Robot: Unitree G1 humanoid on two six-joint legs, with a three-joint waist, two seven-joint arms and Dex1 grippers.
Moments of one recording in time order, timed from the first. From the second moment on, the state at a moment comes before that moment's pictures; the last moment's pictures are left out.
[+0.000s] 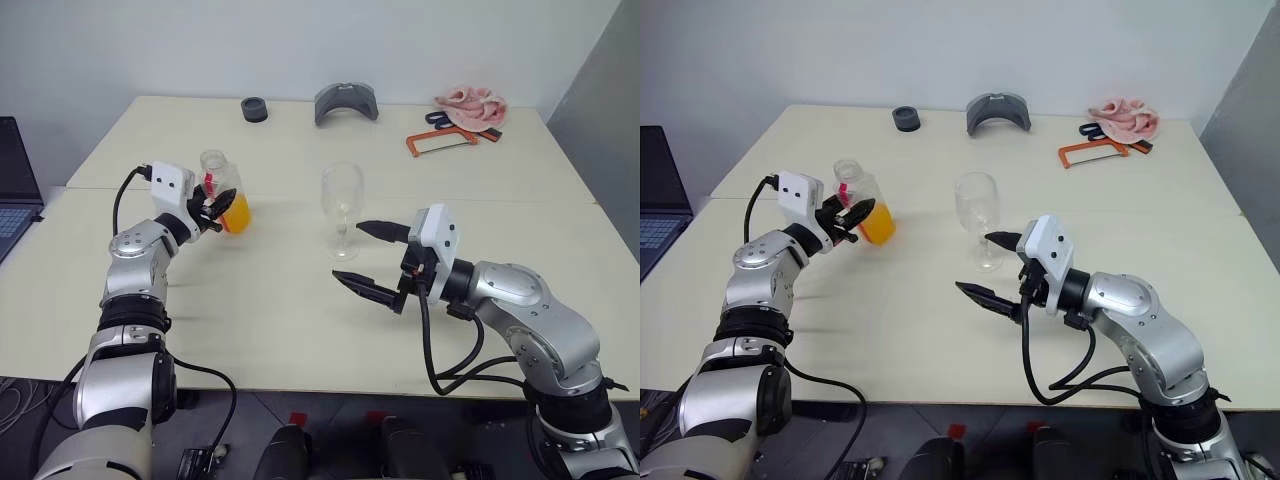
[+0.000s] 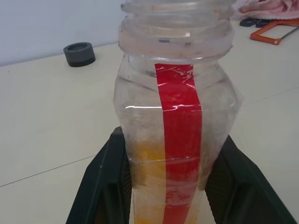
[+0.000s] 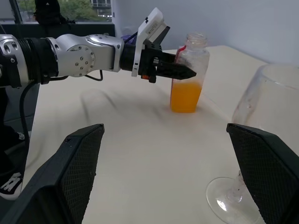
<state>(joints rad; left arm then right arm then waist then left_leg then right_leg) -0.80 0.56 0.20 0.83 -0.20 -0.04 -0.69 -0.42 -0.44 0.14 -0.57 0.45 0.67 0.67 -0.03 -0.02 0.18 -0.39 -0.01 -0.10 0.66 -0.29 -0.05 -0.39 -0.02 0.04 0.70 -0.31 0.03</state>
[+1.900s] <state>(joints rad) -1.19 0.66 -0.35 0.95 0.71 -0.86 -0.07 -0.33 -0.39 0.03 -0.58 0.46 0.61 0.46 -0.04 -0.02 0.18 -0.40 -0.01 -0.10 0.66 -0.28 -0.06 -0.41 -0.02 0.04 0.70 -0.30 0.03</state>
